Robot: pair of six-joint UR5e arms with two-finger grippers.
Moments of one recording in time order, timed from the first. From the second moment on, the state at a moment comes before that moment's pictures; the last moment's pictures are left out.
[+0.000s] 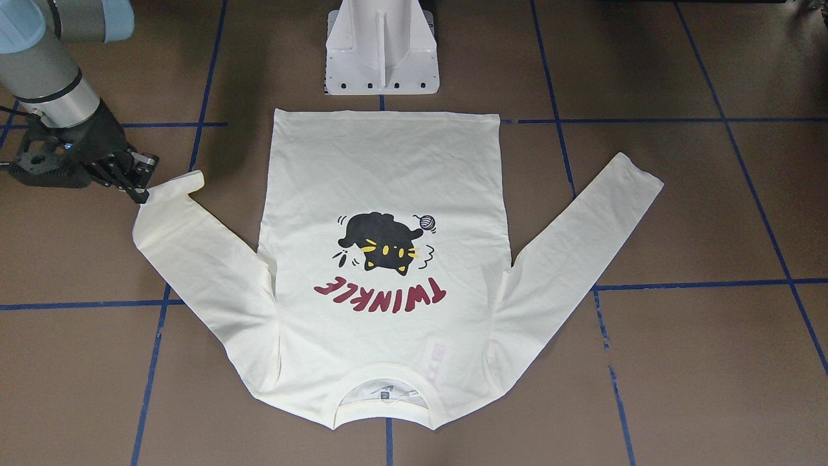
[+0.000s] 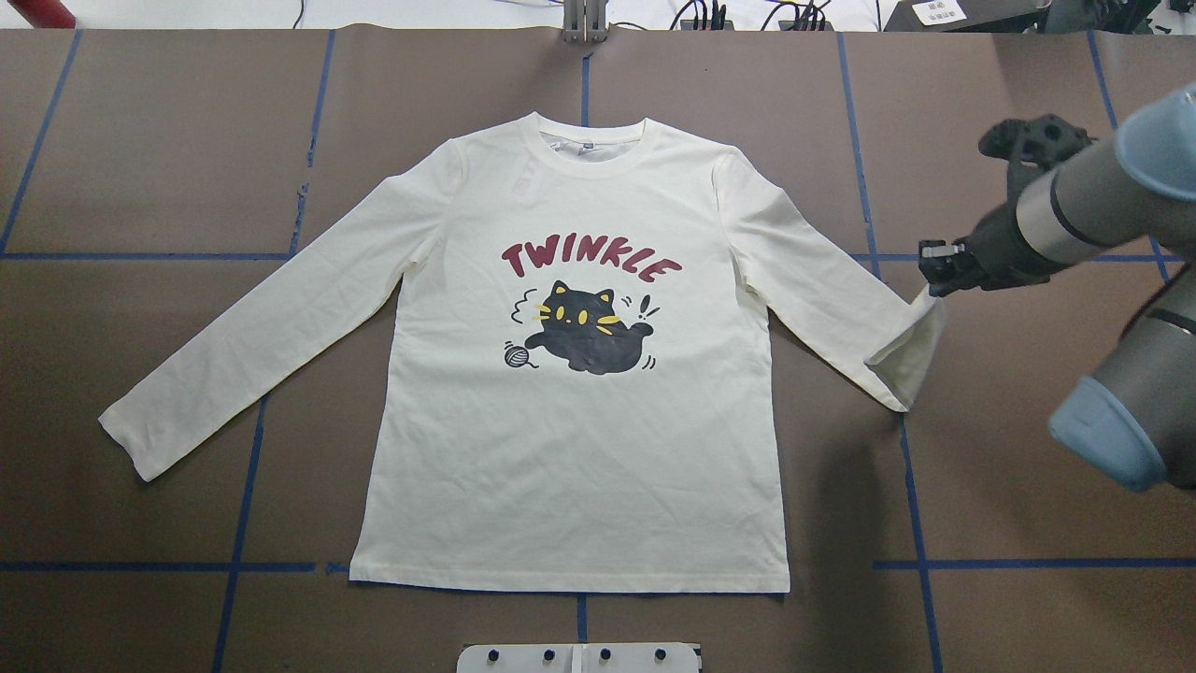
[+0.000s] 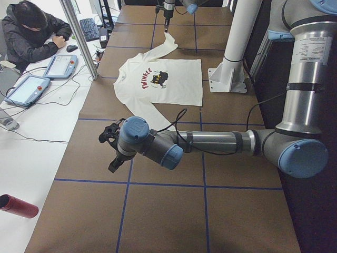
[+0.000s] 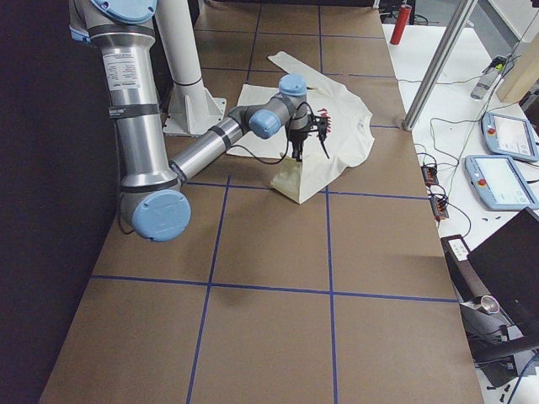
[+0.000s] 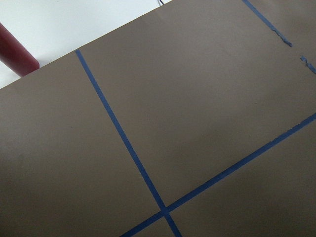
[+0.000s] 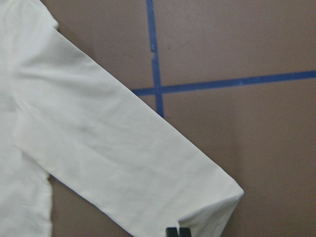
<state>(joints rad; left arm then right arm) -1.61 -1.62 -1.52 -2.08 -2.44 0.19 0.89 -1.30 2.03 -1.62 2.03 1.05</state>
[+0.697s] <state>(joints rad) -1.61 -1.62 -1.52 -2.08 -2.43 0.19 0.88 -0.68 1.82 -1.88 1.95 1.04</state>
